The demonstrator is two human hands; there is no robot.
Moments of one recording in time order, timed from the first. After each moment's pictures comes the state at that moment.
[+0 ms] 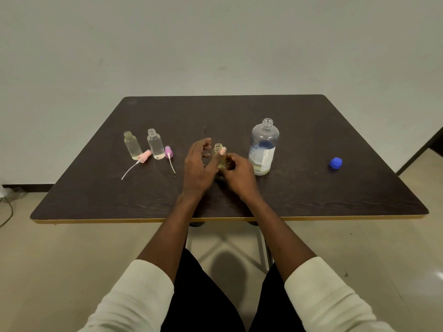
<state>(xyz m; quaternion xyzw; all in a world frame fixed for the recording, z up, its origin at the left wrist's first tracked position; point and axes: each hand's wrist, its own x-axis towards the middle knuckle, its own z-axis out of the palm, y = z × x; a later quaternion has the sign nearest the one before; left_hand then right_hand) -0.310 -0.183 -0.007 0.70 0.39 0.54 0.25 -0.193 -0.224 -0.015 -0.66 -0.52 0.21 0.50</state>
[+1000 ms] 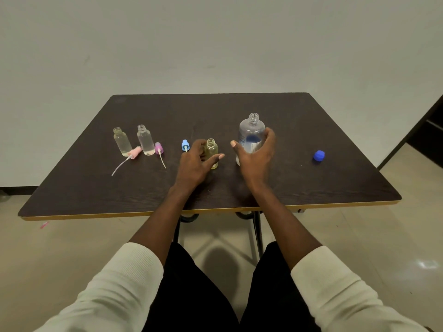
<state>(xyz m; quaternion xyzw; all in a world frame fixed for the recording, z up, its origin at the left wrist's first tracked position) -0.308 -0.183 -0.009 0.75 0.40 0.43 0.31 -0.161 -0.257 0.013 -0.65 -0.38 0.06 0.65</state>
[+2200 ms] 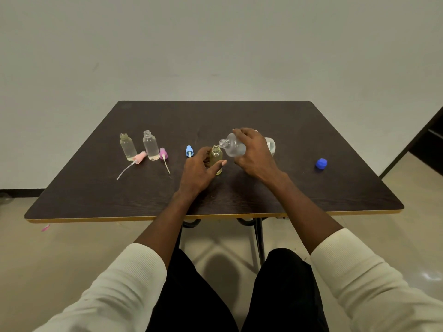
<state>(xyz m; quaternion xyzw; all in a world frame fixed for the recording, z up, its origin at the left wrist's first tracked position) -0.309 -0.181 -0.013 0.77 0.40 0.43 0.26 -0.135 -0.237 0.043 -0.65 -0.68 -0.04 0.35</state>
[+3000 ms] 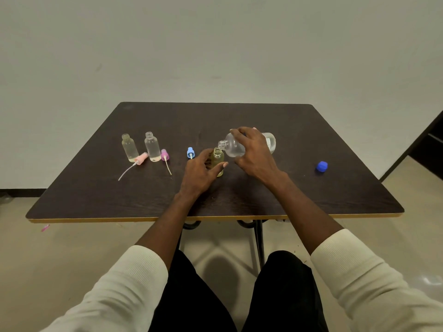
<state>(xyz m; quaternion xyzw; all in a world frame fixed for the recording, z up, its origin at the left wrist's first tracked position) -0.309 -0.181 -0.011 0.77 0.39 0.44 0.27 -0.131 -0.229 0.041 -0.62 -0.70 -0.09 0.33</state>
